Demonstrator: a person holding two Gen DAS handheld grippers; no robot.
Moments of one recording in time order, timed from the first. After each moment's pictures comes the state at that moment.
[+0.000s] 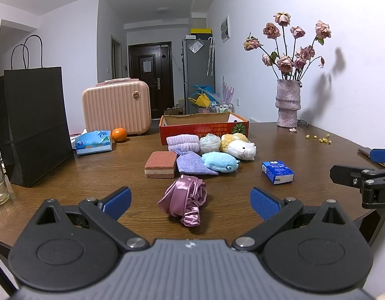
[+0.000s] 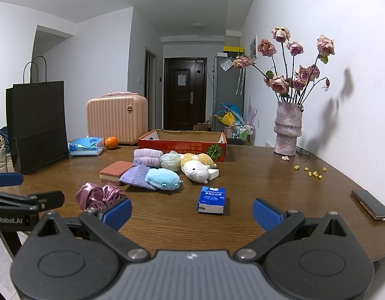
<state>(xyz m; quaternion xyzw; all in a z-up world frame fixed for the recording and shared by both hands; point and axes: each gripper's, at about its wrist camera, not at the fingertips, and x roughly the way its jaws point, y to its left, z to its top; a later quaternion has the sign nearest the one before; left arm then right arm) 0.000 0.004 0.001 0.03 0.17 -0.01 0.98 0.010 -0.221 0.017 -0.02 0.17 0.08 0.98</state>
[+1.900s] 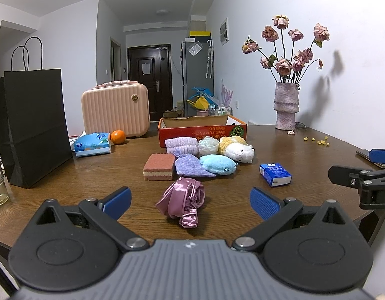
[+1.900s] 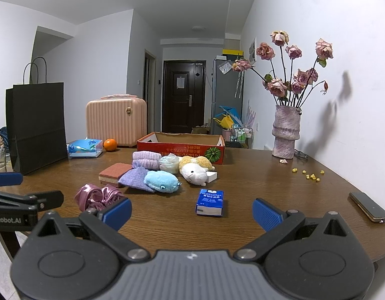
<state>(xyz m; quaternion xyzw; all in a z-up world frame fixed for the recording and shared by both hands) -0.004 0.005 0.004 0.03 0.17 -0.01 0.99 0.006 -0.220 0.023 -0.02 0.16 0.08 0.98</state>
